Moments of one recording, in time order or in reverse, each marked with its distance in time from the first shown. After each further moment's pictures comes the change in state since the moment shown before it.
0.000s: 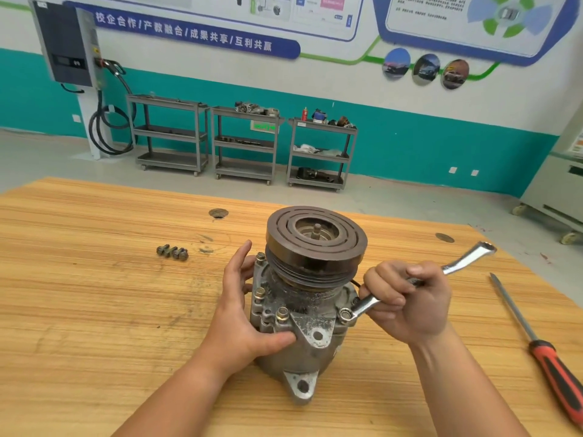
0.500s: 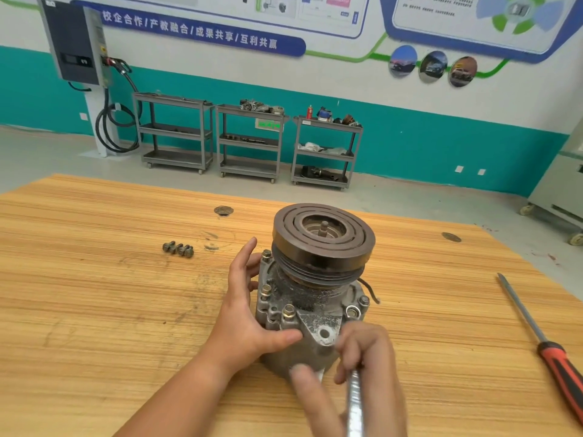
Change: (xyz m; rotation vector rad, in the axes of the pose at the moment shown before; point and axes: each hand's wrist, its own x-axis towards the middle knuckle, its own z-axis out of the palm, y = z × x) left_hand 0.000 -0.001 0.001 0.004 0.023 0.021; right_hand -0.043 0.101 0.090 -1.050 0.801 -0.359
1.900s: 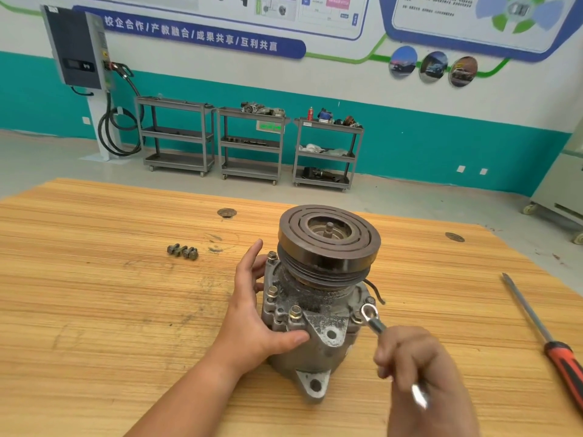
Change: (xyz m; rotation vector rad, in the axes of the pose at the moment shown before) left_hand 0.000 0.002 -0.001 -0.008 -0.029 -0.012; right_hand 0.018 -0.025 -0.019 0.183 0.017 -0.179
